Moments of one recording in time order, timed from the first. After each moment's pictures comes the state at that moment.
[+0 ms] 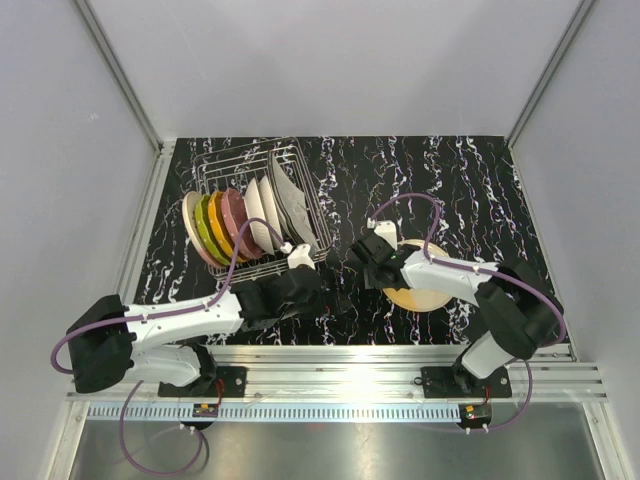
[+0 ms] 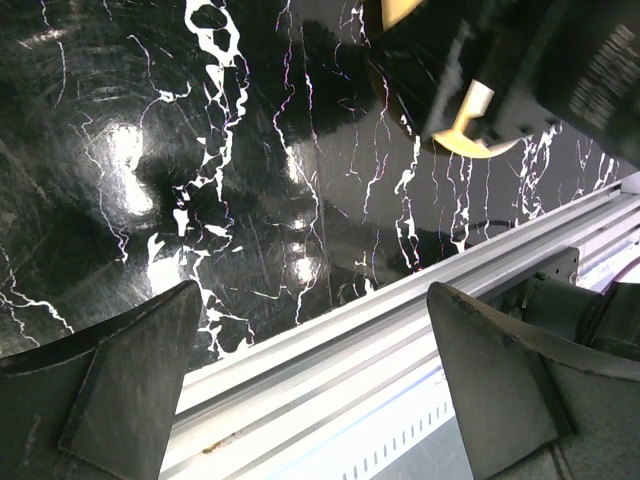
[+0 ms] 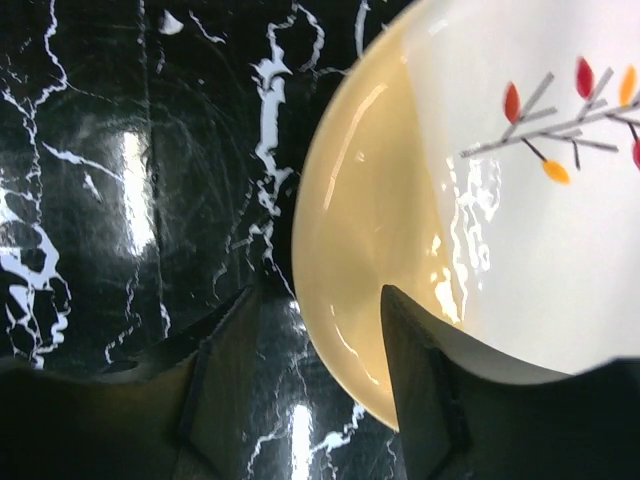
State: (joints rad) left arm -1.10 1.24 0.69 -0.22 -0.19 -1.07; right arm 0.77 1.55 0.84 -0.44 0.43 0.61
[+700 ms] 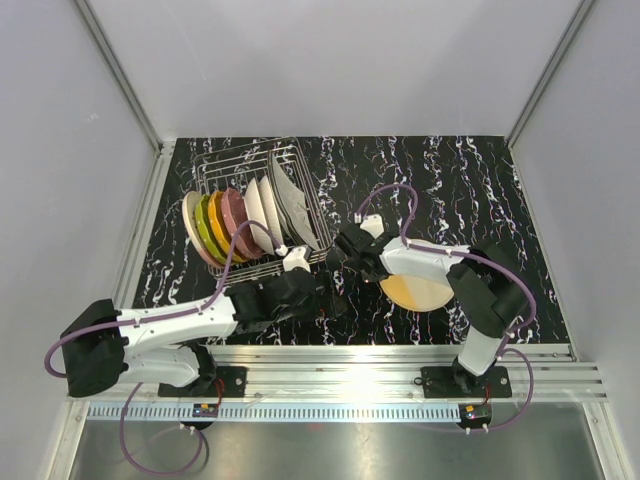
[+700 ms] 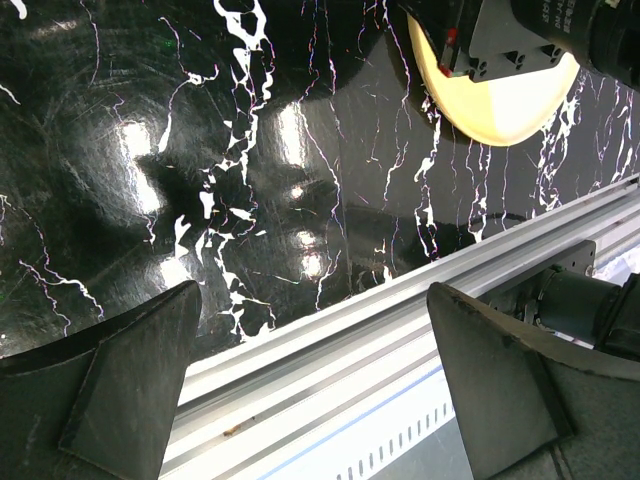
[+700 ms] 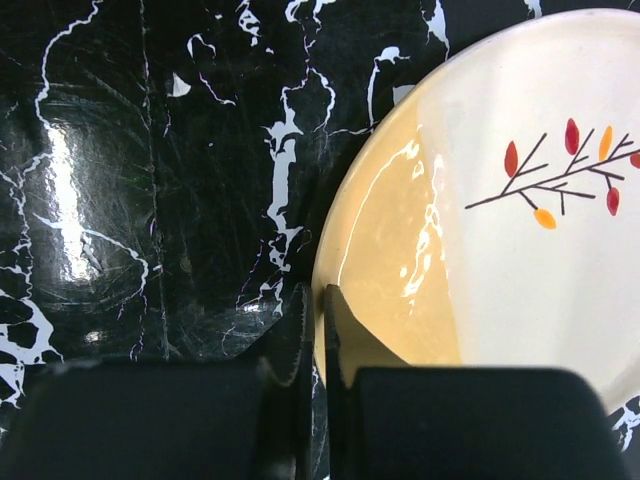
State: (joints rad) left arm -1.10 1.19 0.66 -0.25 -0.19 -1.07; right arm 0.78 1.76 1.04 -0.55 0.51 0.58
